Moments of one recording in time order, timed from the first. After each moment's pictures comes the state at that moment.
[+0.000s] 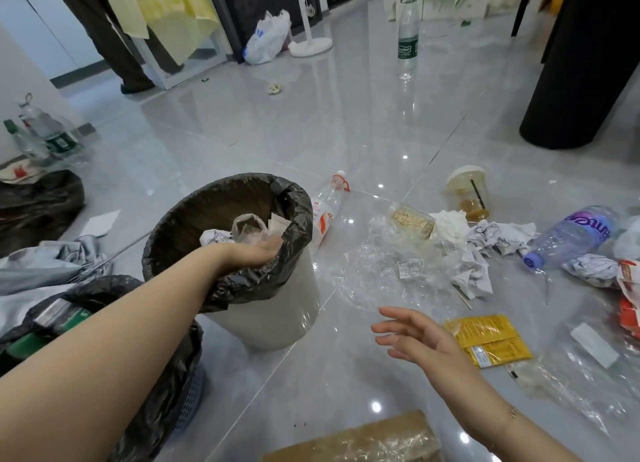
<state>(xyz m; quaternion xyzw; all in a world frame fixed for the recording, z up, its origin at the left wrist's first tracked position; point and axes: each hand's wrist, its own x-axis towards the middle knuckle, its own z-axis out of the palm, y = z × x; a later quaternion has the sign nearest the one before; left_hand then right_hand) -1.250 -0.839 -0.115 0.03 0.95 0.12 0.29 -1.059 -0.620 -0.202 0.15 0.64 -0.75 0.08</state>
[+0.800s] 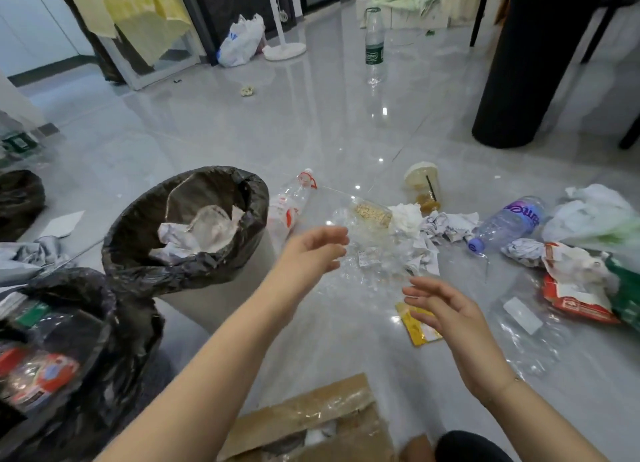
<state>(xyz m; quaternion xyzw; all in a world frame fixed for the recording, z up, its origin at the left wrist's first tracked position) -1.133 -0.729 -0.125 0.05 0.76 0.62 0.18 -1.031 -0.551 -0.203 0.24 0.61 -0.75 -0.07</state>
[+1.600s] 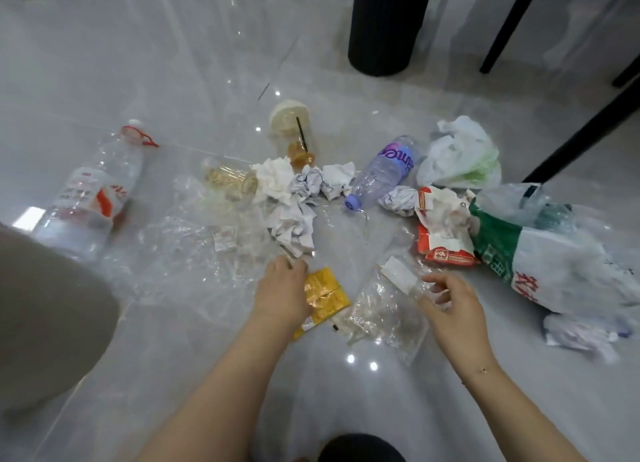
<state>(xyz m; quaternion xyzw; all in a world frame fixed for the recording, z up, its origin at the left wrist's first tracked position) -1.151 -0.557 -0.304 0.27 0.93 0.04 0.25 -0.981 -0.383 -0.302 0.41 0.79 -0.43 -0.14</state>
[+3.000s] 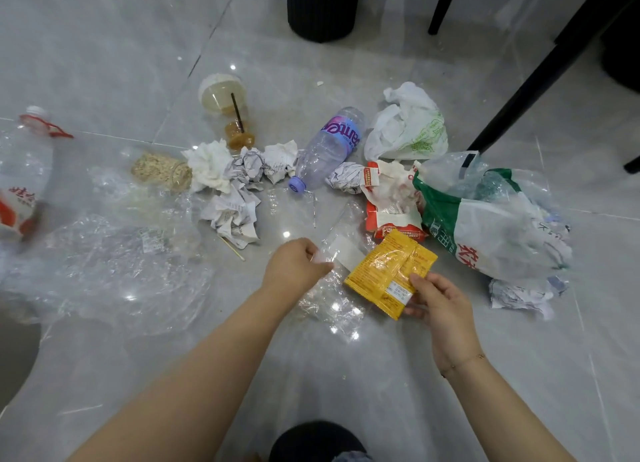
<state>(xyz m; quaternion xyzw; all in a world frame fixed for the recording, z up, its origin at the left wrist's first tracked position) -1.126 -0.468 -0.321 0.20 0.88 0.29 0.32 -0.944 -0.356 -0.304 0.54 0.48 -0.67 -0.18</state>
